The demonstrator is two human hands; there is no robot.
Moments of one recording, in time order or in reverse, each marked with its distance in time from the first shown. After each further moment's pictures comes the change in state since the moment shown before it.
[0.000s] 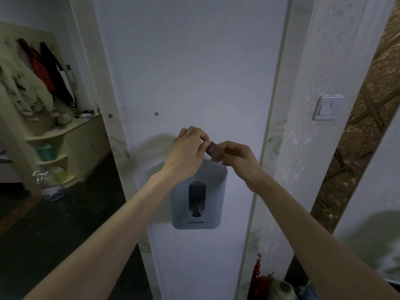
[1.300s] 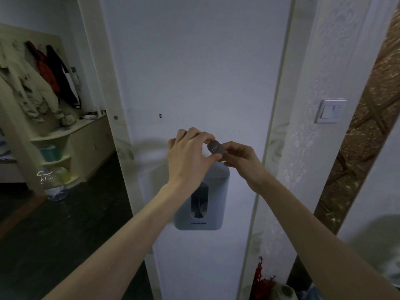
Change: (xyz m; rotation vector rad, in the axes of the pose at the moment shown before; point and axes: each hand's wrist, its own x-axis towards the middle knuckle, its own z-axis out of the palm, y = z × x) left_hand -0.020 0.022 0.000 0.133 0.284 -0.068; right_hand 0.004 0.005 -0.003 0.077 -0.037 -0.020
